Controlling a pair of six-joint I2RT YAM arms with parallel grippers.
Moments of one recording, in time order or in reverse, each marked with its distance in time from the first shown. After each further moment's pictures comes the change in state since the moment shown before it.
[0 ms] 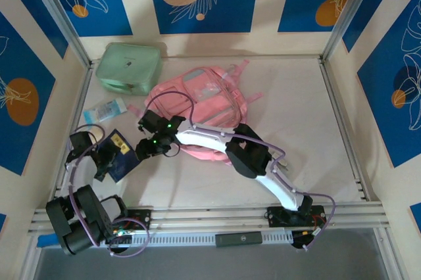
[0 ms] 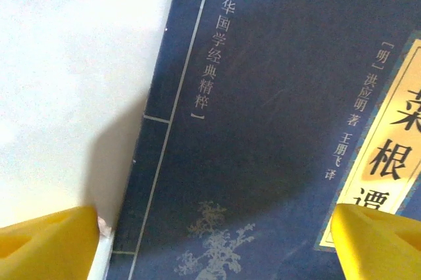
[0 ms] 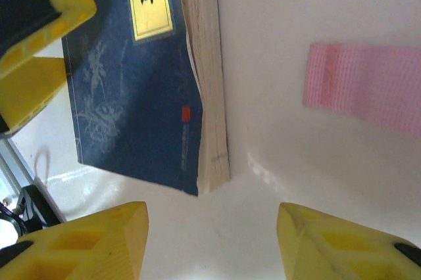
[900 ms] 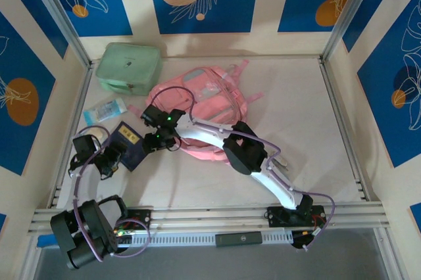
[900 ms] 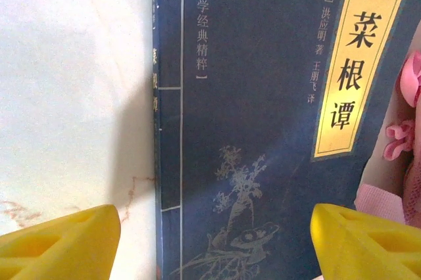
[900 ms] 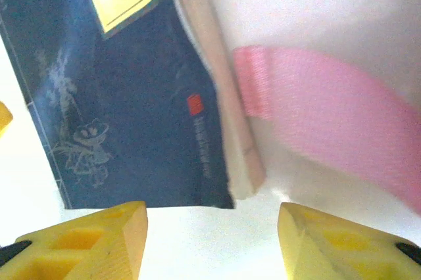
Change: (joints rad) left arm -0.030 -0.110 -0.058 0.033 0.180 0.000; right arm -0.045 0.065 0.114 -0.162 0.081 -0.014
